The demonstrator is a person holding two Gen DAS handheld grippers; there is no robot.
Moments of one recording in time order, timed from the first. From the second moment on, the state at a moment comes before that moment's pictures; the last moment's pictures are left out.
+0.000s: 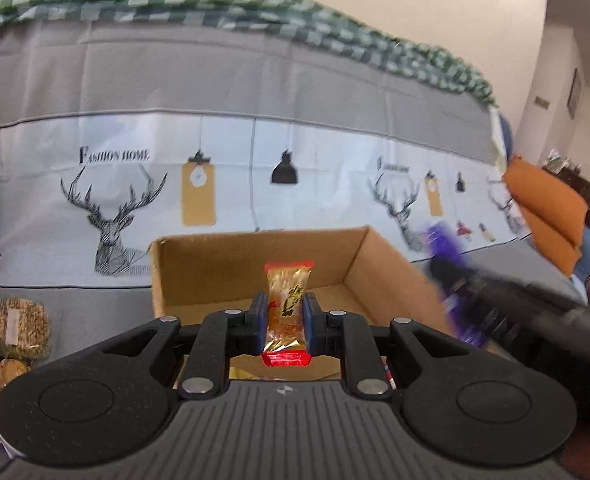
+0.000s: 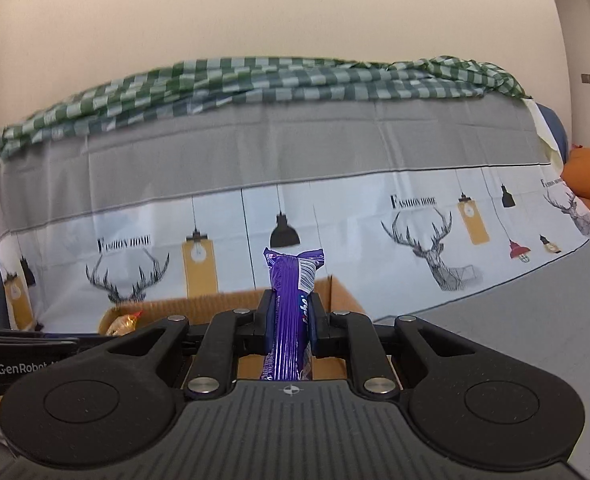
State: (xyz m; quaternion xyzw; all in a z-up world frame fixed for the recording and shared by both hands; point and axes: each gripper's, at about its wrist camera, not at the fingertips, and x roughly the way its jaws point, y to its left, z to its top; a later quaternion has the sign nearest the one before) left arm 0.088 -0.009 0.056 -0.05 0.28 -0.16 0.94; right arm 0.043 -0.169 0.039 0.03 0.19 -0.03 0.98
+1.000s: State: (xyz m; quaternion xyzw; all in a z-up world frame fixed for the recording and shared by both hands) left arm 0.038 0.023 0.106 -0.04 0.17 -0.06 0.98; right arm -0.041 -0.137 0.095 0.06 0.05 -0.06 0.99
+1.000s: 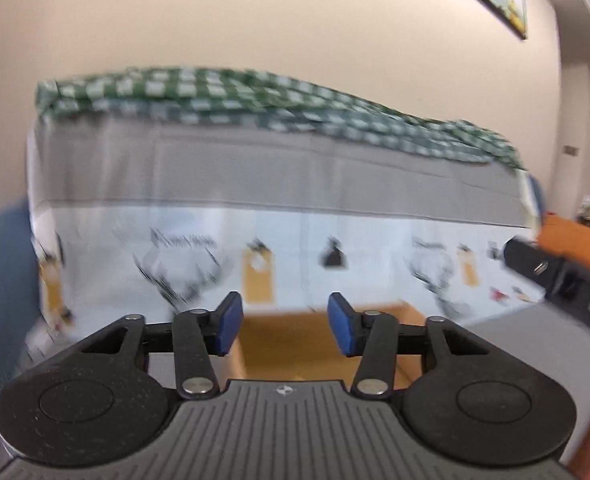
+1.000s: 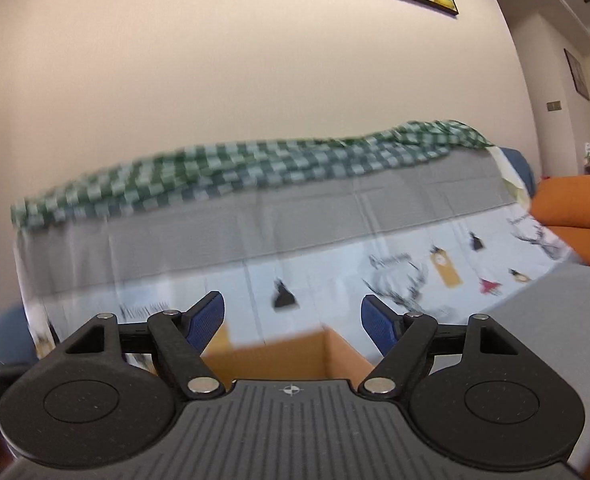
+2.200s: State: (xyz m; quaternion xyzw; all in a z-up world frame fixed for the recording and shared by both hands) left arm 0.108 0.254 -0.031 -0.27 0.40 0.13 0.87; right arm 0.067 0.067 -0.018 0.05 0.23 0.15 0.96
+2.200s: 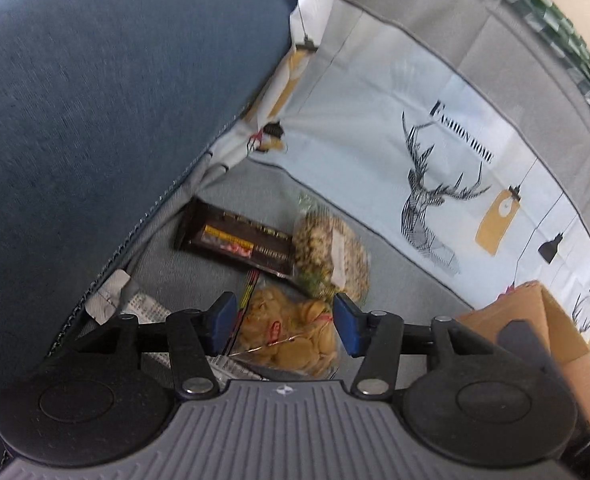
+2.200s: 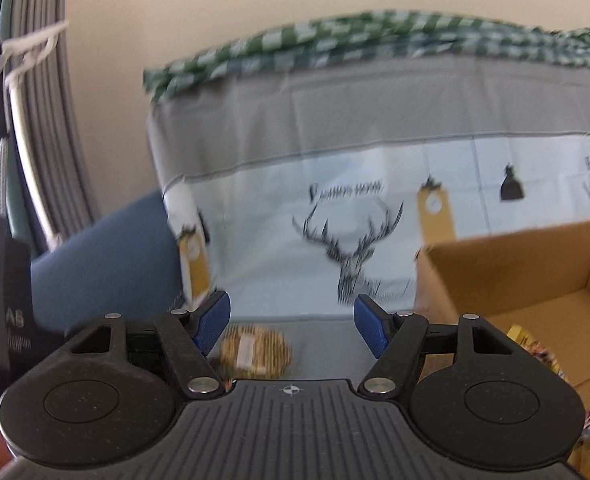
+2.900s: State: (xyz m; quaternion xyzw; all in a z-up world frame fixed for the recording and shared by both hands) left arm 0.118 0.269 -0.061 -0.36 0.46 -0.01 0.81; right arm 0.094 0.077 -0.061 0.03 0.37 0.17 0.91
